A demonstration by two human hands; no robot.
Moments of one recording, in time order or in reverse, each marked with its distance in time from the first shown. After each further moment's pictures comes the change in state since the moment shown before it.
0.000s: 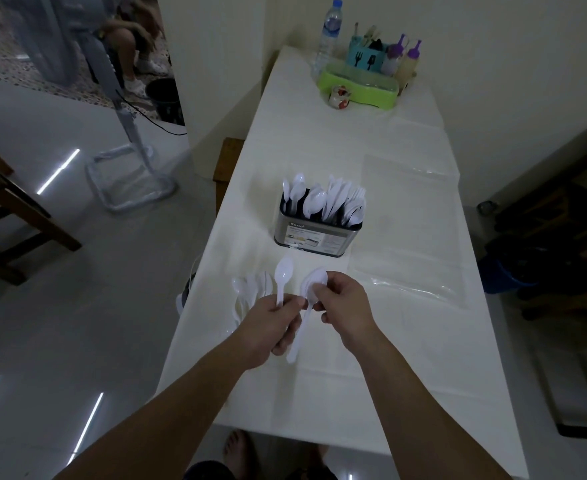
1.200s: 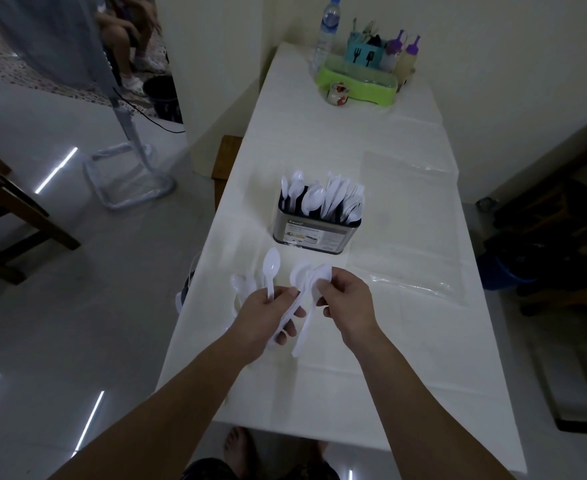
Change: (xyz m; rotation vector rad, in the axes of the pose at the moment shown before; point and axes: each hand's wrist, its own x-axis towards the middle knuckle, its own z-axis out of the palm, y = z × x) left_hand -0.006 0.009 -0.001 0.076 0.115 0.015; right_hand 0.002 0.007 -0.004 0.043 0.071 -0.035
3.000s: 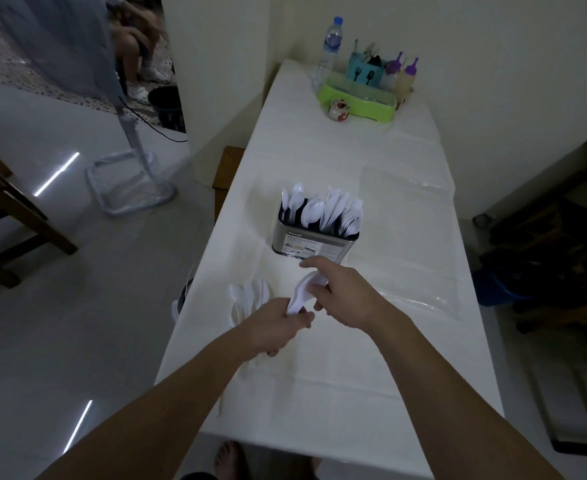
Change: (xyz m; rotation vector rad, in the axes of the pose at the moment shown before) left_hand 0.023 0.002 0.001 0.372 -0.240 0.031; right_hand 0.016 -0.052 -0.019 -0.733 -0.377 -0.370
